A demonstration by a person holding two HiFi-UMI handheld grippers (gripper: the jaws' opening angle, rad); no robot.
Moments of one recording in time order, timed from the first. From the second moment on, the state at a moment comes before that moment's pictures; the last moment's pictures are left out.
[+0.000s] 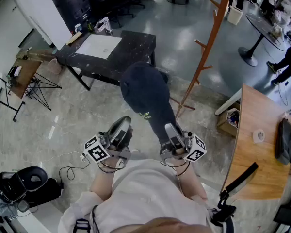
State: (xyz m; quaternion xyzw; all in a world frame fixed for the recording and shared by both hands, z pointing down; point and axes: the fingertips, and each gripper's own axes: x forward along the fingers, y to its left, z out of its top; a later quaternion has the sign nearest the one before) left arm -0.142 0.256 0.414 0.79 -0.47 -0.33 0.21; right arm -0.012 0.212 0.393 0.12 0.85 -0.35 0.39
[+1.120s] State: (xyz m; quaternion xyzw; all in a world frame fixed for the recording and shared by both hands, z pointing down) left arm -0.307 -0.071 0.421 0.84 -0.36 -0.33 0.24; right arm -0.177 -0.077 0.390 0.04 0.87 -0.30 0.40
